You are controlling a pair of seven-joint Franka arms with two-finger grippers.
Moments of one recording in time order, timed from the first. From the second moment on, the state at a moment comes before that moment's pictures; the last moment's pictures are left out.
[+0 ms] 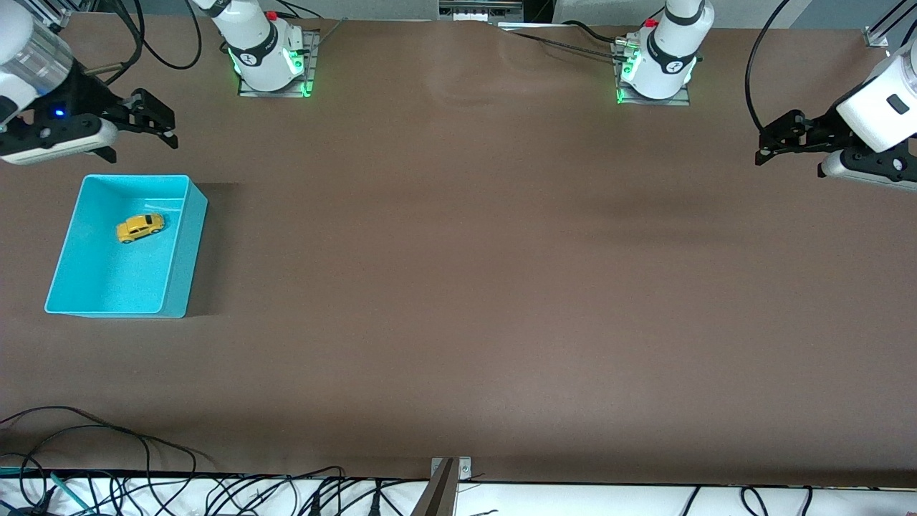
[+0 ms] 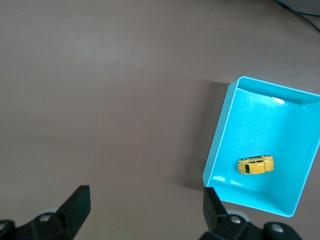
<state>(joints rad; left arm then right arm) 0.00 -0.01 -0.04 -1.59 -0.04 1.49 0.12 -0.07 -0.13 0.15 -1.76 0.04 1.66 -0.16</state>
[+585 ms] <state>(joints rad) 0.00 -0.01 -0.04 -1.59 -0.04 1.49 0.12 -0.05 -0.08 0.09 -1.71 0.04 1.66 -0.04</state>
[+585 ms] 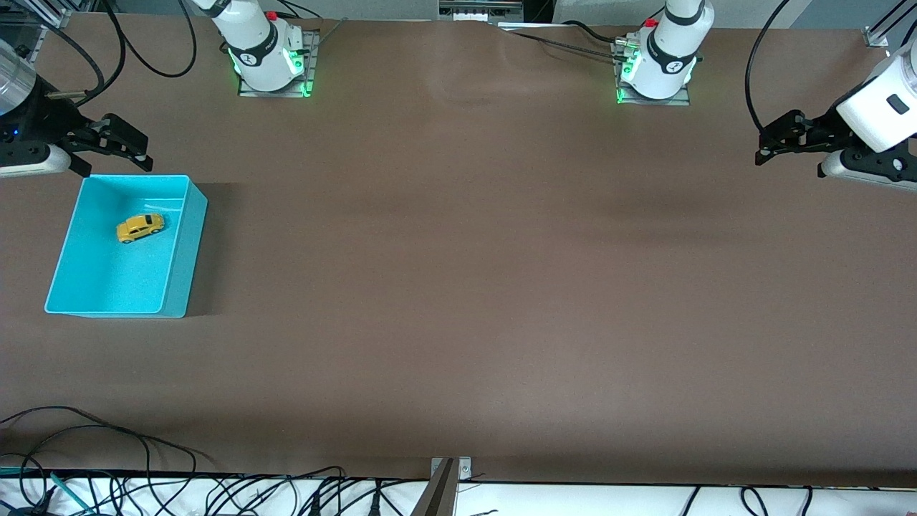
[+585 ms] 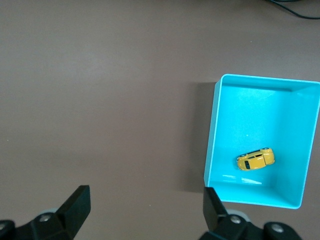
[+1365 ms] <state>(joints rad) 0.00 -0.01 -0.04 -1.59 -0.04 1.49 0.12 -0.06 -0.03 0.09 -1.63 -0.02 1.61 -0.05</state>
